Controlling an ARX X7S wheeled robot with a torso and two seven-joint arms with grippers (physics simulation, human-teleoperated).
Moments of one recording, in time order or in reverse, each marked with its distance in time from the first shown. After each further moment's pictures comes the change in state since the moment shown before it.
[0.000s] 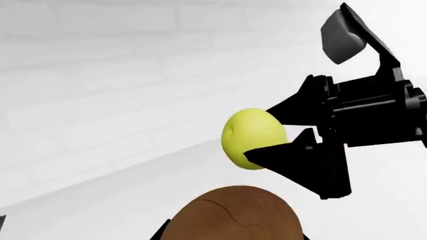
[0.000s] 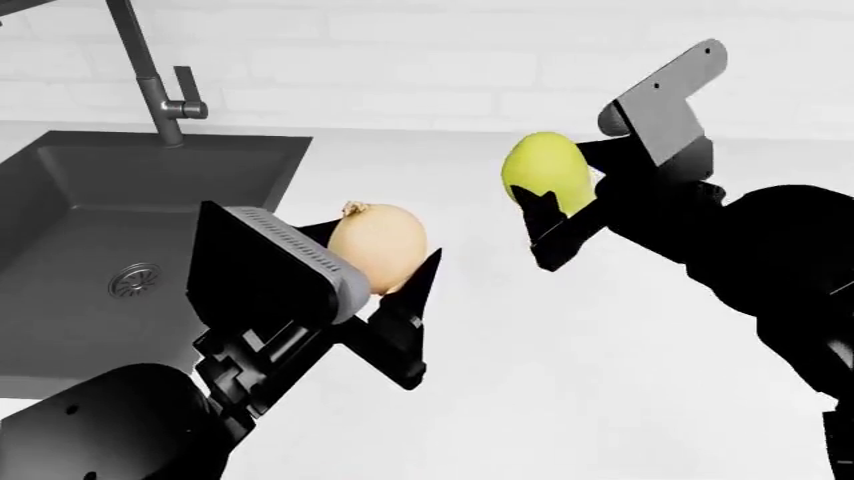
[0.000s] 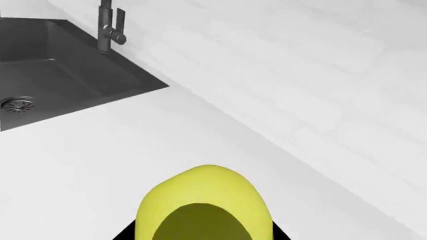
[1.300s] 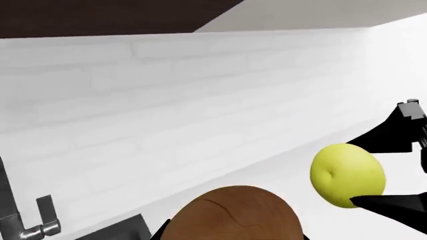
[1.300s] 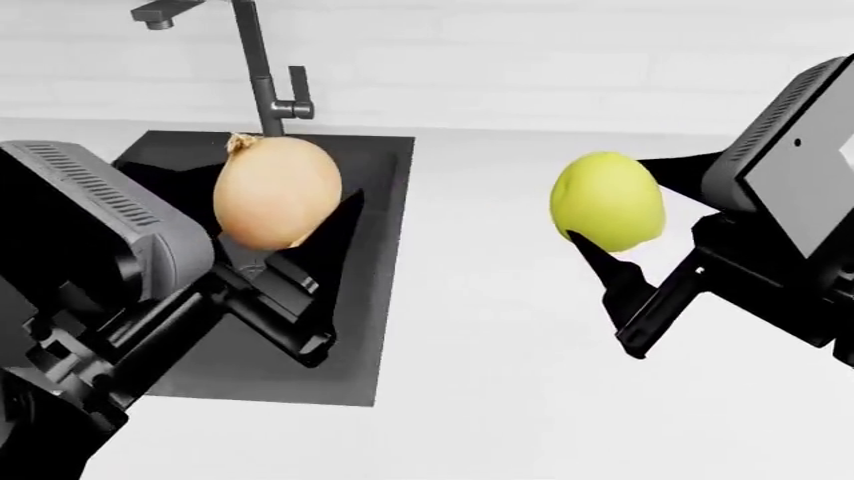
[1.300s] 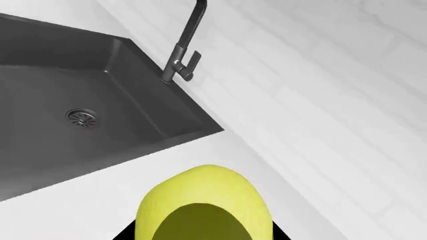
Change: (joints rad) left arm -0.112 -0.215 -0.244 0.070 -0.395 -0.017 -0.124; right arm -0.152 0.313 0.234 -0.447 0.208 0.056 -0.037
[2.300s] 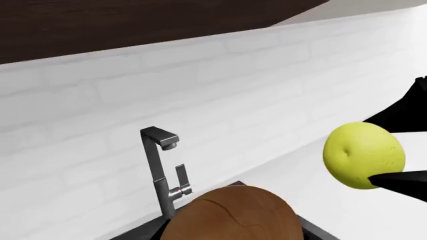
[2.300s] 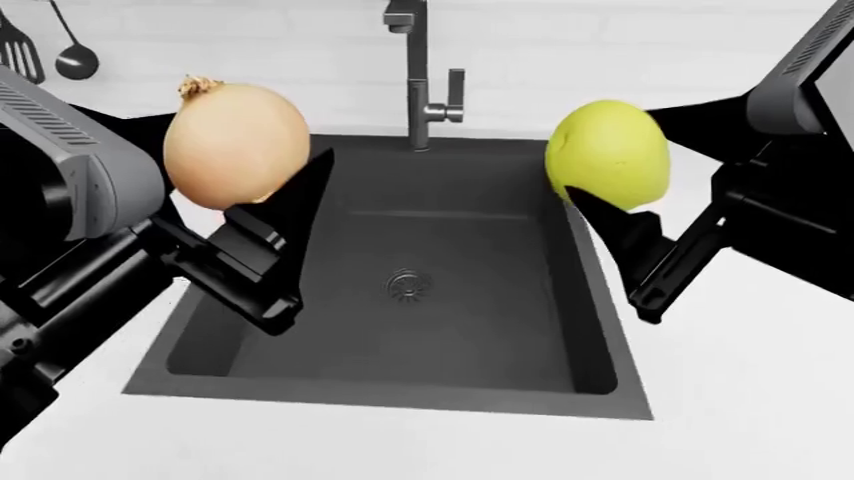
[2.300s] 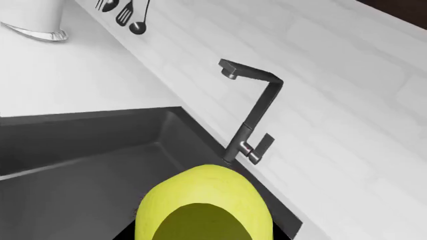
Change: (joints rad) left arm -0.262 -0.125 0.067 -0.064 -0.290 -0.056 -0.208; right arm 0.224 -0.051 0.037 0.062 0.185 0.152 0.030
